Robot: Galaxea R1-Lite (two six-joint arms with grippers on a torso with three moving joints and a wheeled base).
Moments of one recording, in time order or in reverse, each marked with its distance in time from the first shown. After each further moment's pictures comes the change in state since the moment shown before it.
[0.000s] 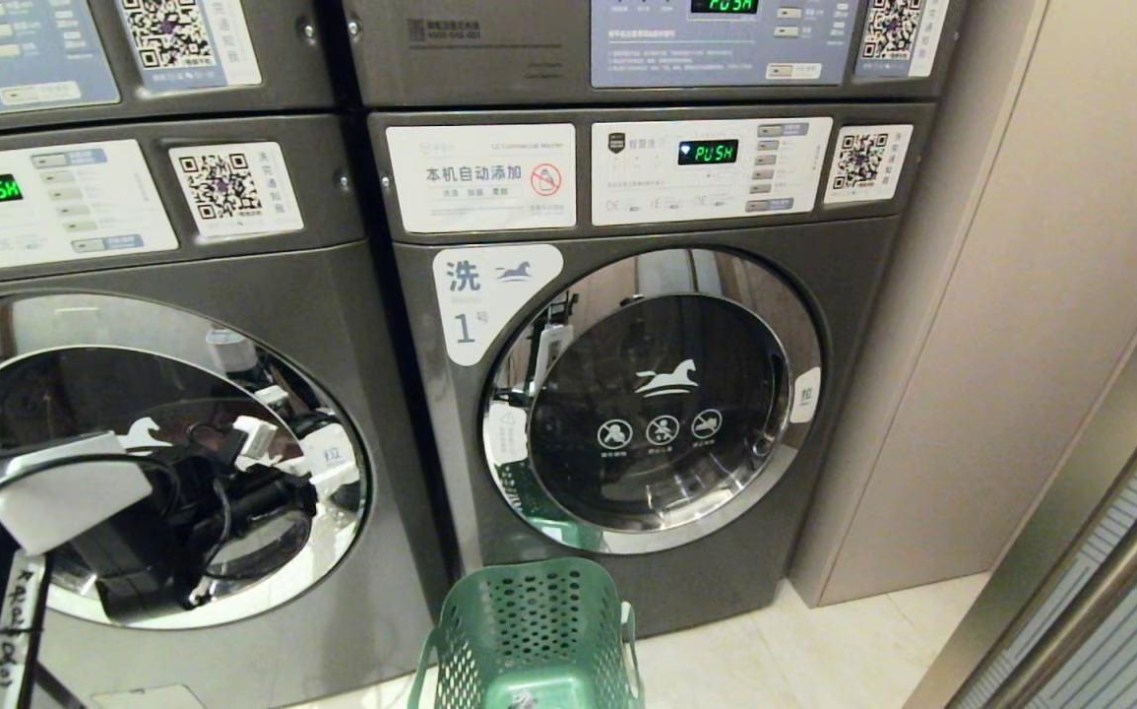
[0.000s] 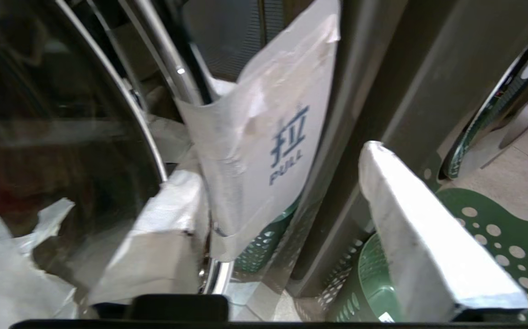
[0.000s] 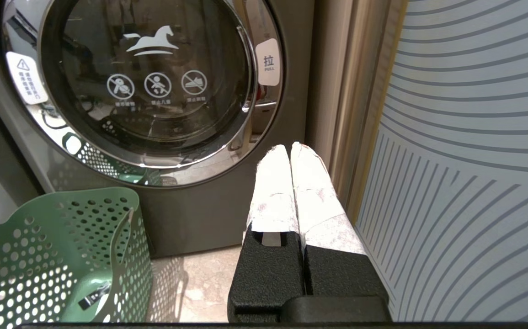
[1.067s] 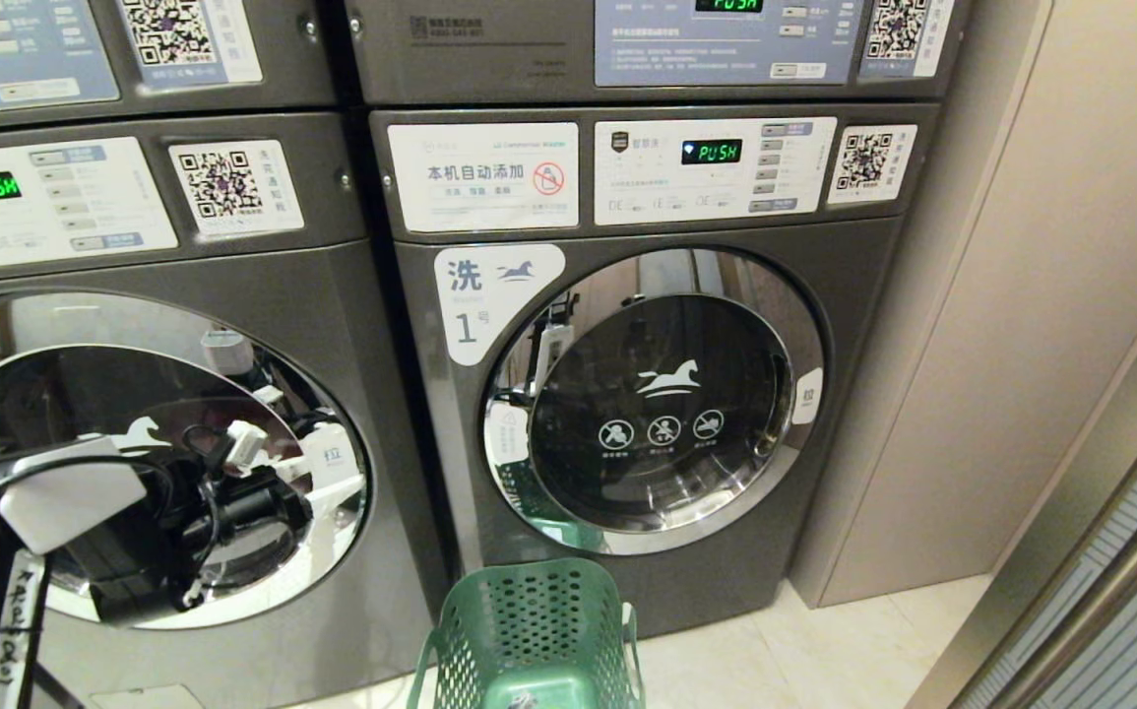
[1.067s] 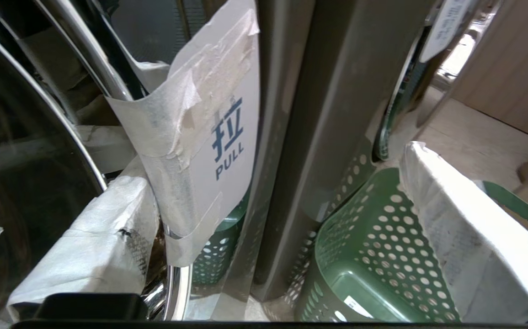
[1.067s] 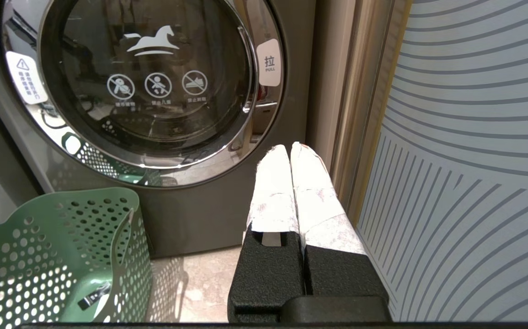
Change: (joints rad) left arm 0.004 0.015 -0.003 -0.041 -0.323 -0.022; right arm 0.000 0.000 0.000 0.000 0.000 0.000
